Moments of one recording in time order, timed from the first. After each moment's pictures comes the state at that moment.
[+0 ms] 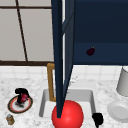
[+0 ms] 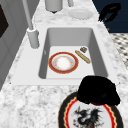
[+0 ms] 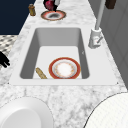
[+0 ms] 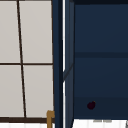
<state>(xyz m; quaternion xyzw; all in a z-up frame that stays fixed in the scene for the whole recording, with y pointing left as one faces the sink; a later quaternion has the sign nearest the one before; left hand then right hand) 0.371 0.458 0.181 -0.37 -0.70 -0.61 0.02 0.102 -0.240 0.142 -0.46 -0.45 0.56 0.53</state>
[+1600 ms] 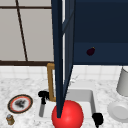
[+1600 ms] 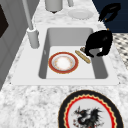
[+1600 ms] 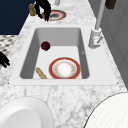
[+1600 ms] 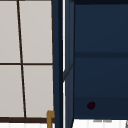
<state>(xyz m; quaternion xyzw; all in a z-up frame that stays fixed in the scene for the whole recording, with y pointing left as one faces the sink) 0.320 0.237 0.202 -0.35 -0.68 -0.64 0.04 0.102 -0.240 0.142 -0.46 -0.45 0.56 0.53</state>
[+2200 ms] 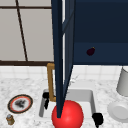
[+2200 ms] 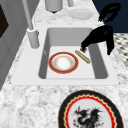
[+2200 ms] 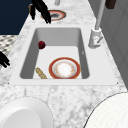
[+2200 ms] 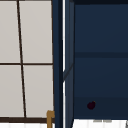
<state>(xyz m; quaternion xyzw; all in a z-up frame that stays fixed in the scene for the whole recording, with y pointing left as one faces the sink) 0.307 0.196 0.202 -0.37 -0.67 -0.64 0.04 0.102 -0.240 0.142 -0.46 -0.45 0.56 0.53</state>
